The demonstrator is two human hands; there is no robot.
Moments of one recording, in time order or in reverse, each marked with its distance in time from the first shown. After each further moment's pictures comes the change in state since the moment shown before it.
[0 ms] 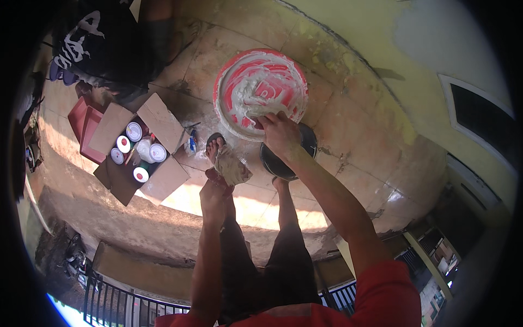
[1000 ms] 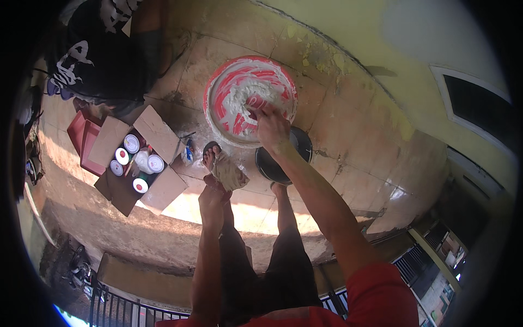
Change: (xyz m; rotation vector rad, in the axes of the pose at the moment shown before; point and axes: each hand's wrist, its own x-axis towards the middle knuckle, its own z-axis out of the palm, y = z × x) left_hand 0.003 -0.001 0.016 0.015 0.011 -0.036; right_hand 0.012 -0.002 0.003 -0.046 0.030 0.209
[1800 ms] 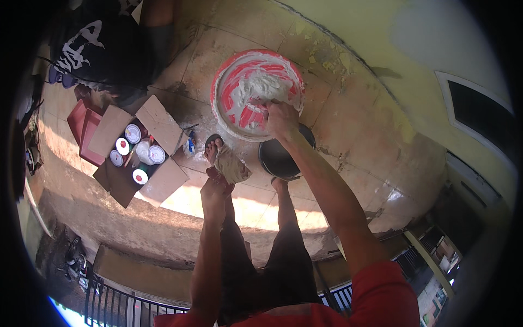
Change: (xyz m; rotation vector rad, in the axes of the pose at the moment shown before) left_hand 0.000 -0.003 -0.010 -0.011 0.032 -0.027; right_hand 0.024 0.014 0.001 0.086 -0.277 0.091
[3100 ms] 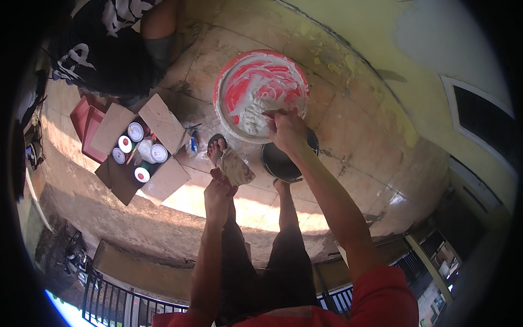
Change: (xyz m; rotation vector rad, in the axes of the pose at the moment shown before) left_hand 0.003 -0.006 0.010 -0.010 -0.013 0.043; right_hand -0.029 0.005 -0.010 0.159 0.050 -0.095
